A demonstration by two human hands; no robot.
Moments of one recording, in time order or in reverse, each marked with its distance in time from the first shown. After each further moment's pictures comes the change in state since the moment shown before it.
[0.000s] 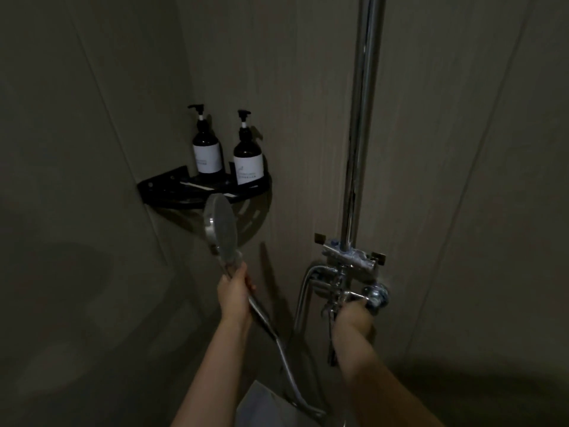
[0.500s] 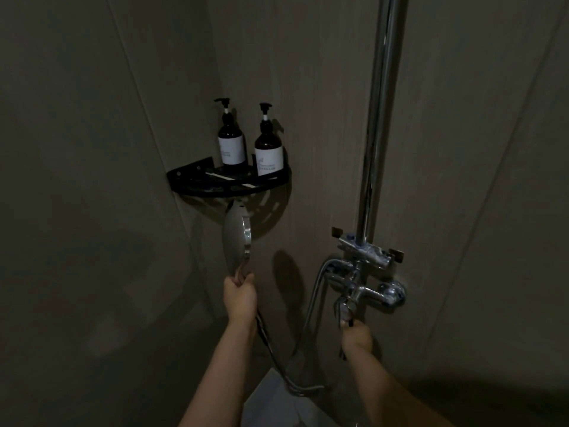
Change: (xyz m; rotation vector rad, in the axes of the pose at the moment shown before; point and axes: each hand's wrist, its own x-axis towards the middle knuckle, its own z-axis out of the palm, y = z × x) left_hand -0.019 -0.012 -0.027 0.258 0.194 0.069; right_hand 0.008 0.053 -0.002 -0.388 -0.255 -0.179
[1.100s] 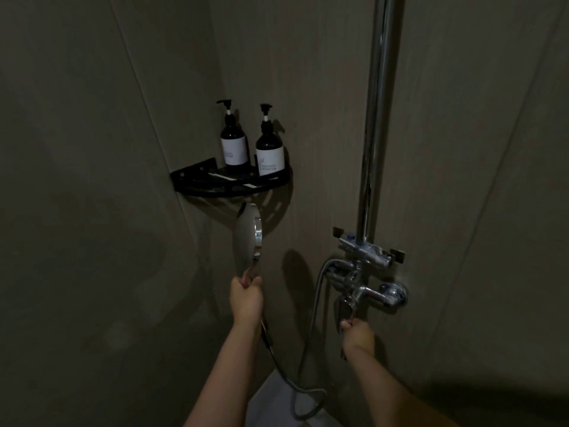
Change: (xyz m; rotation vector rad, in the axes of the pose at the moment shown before) left_hand -0.013 -0.003 0.007 0.086 -0.048 0.013; right_hand 0.005 0.002 -0.009 -0.066 -0.015 -0.094
